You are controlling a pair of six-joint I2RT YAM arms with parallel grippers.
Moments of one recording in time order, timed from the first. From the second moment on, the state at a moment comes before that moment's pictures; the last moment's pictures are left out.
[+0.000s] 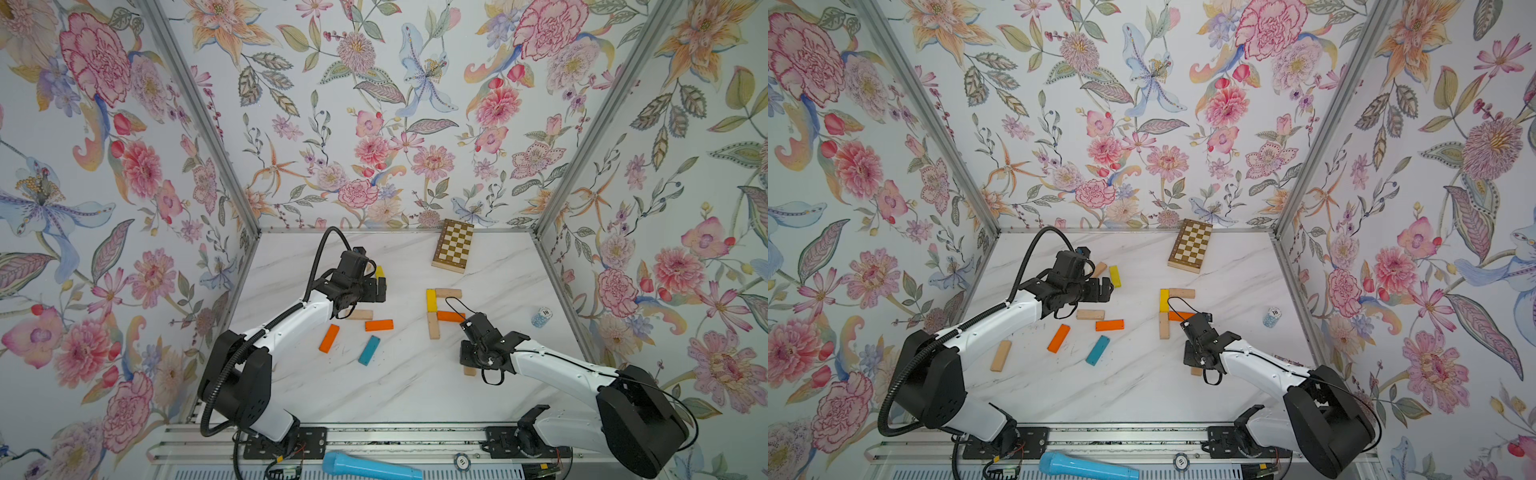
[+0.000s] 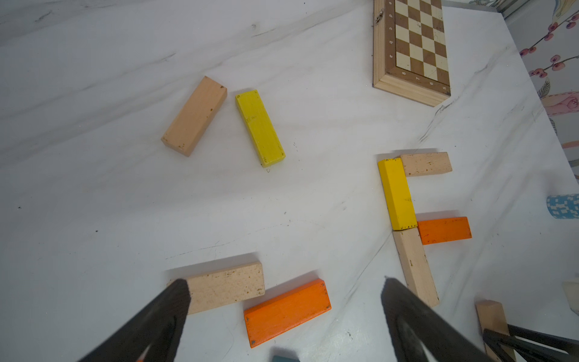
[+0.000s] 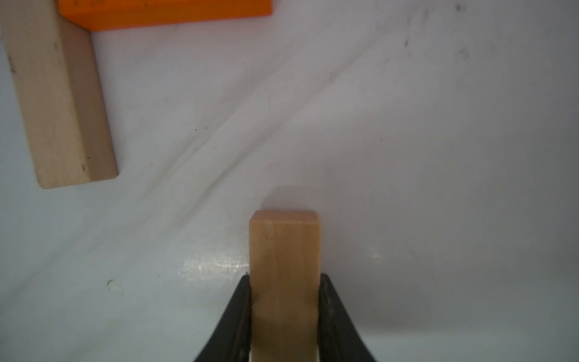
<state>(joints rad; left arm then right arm) -0.52 1.55 1.14 -0.40 -0.01 -0.38 0.60 1.28 0.56 -0.50 0.14 0.67</state>
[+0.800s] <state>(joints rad) -0.49 1.50 1.09 -0.36 0.00 -0.36 0.58 1.37 0.66 -0.49 0.16 0.51</state>
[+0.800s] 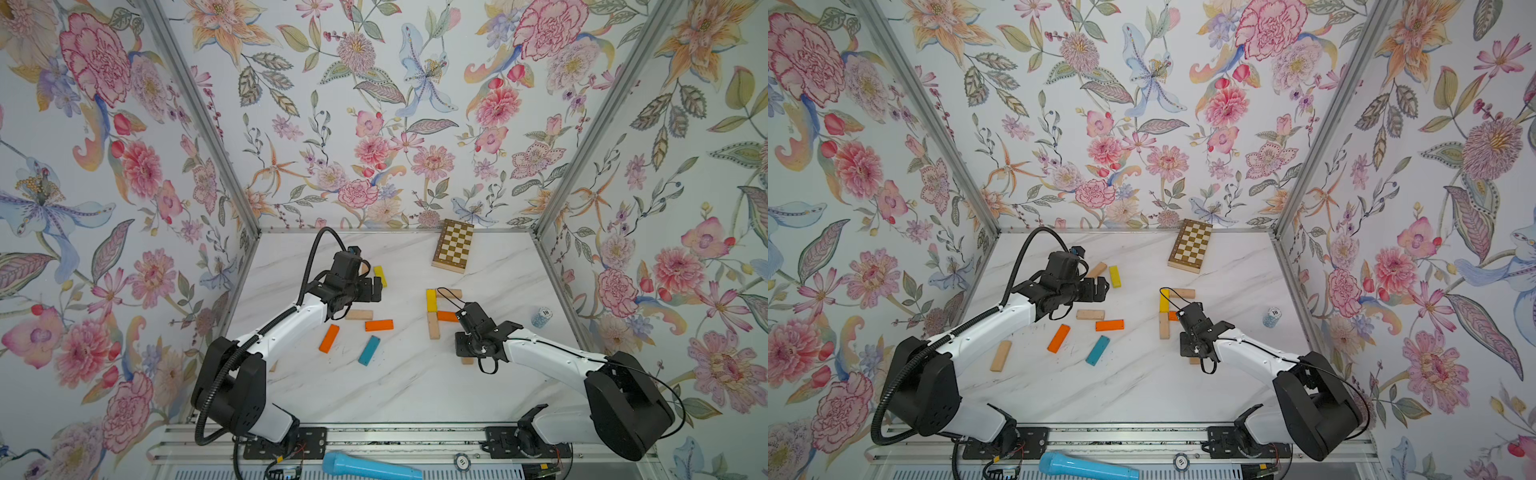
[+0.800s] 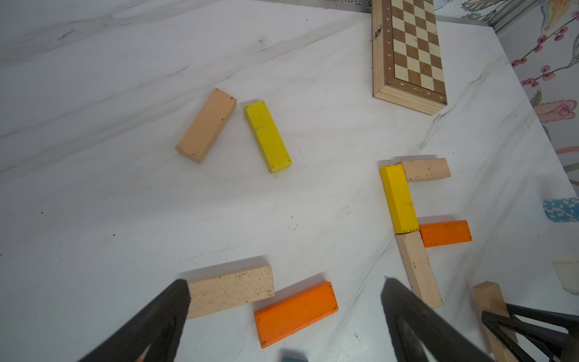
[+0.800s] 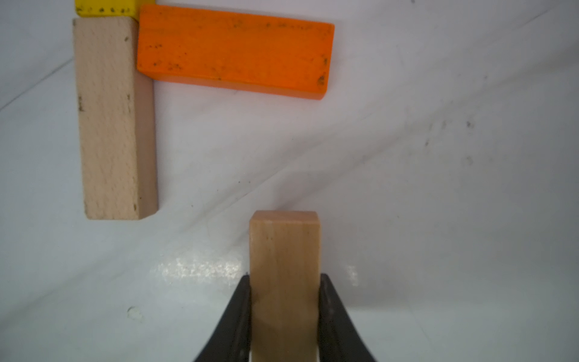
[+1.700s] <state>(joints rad) -0.49 1.48 1.05 -0.33 0.03 -0.36 0.49 1.51 0.76 -0.52 0.08 0.42</state>
